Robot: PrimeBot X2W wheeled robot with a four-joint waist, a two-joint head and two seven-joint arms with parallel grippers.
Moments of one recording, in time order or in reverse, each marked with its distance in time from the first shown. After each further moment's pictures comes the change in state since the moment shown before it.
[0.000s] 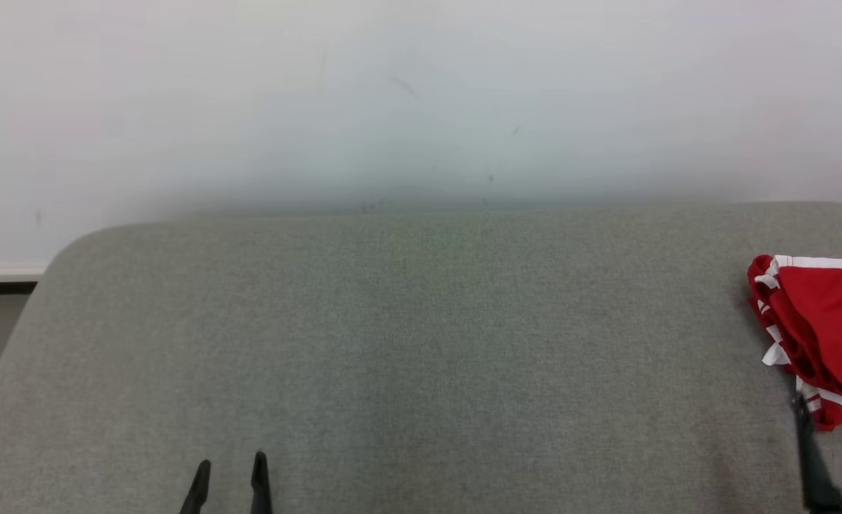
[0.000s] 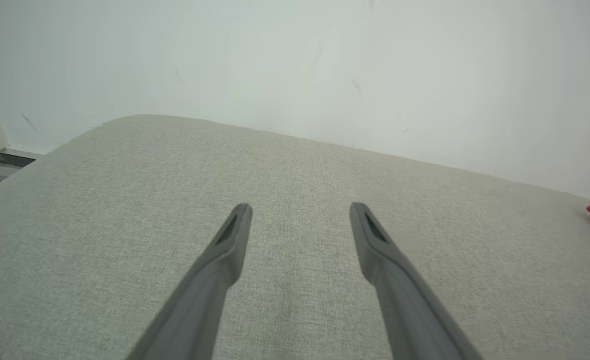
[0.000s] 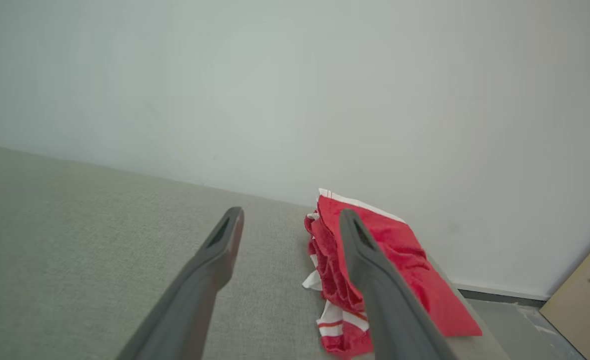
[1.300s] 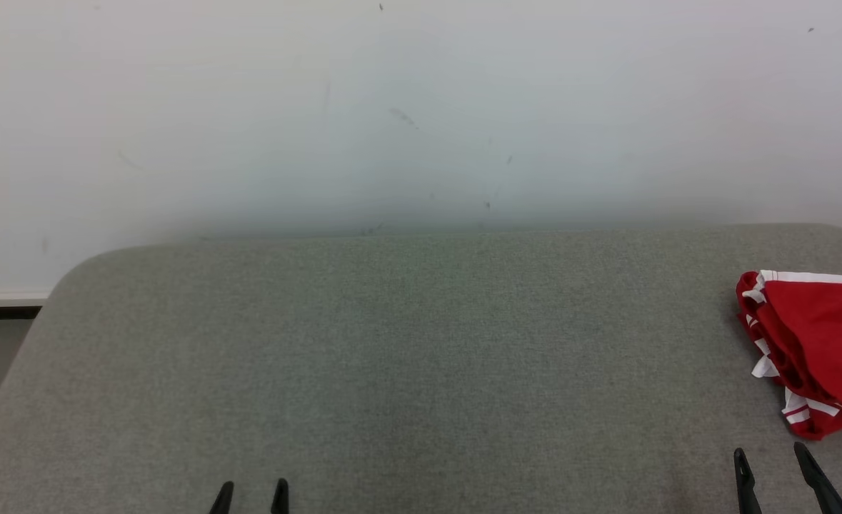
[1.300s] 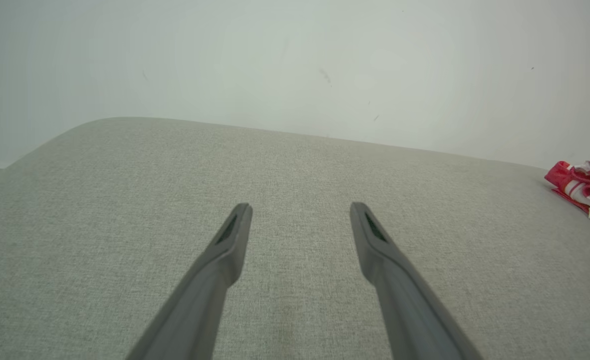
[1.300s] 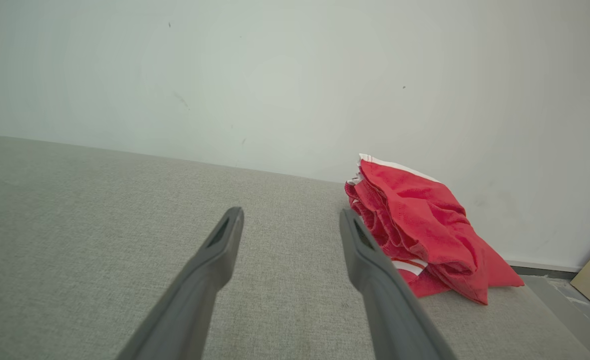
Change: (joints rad) left arm 0.041 0.000 -0.005 0.032 0.068 -0.096 0.000; right arm 0.119 0.163 0.024 0.027 -0.086 0.000 -0.057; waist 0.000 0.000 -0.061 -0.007
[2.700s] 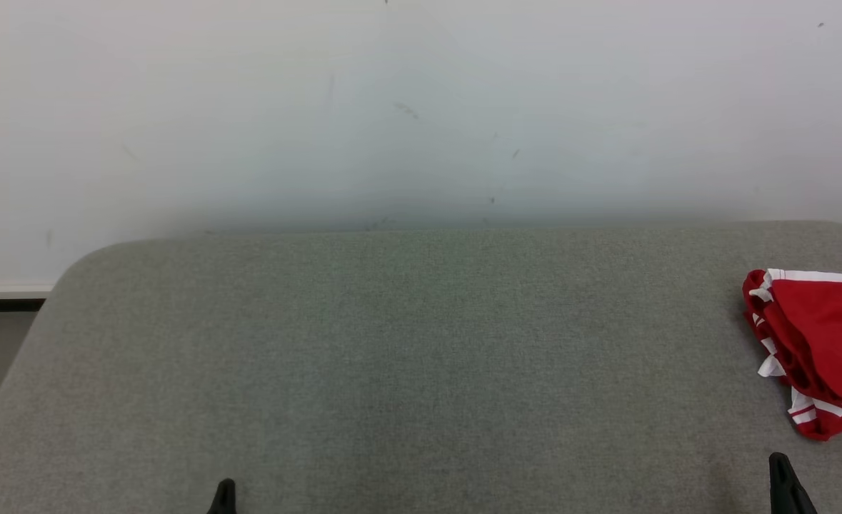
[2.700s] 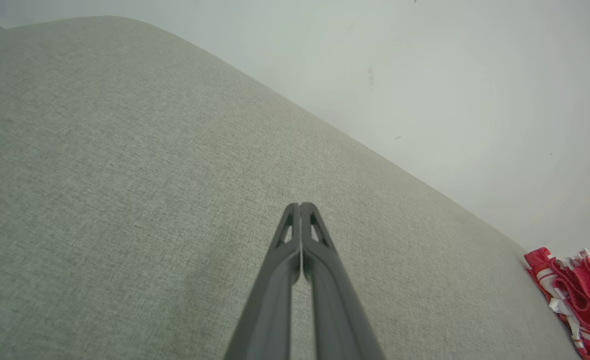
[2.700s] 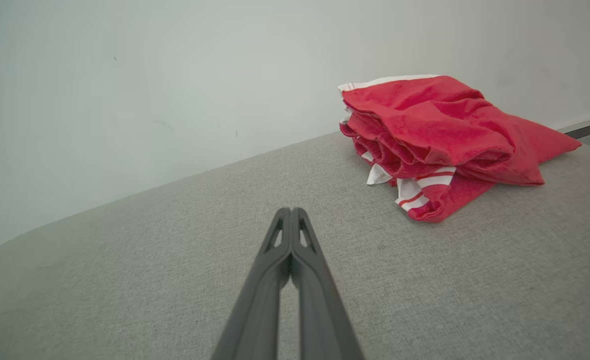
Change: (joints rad) left arm -0.042 -0.001 0.049 0.051 -0.369 0.006 0.087; right arm -0.028 0.017 0.007 0.074 0.414 0.000 0.103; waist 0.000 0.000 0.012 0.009
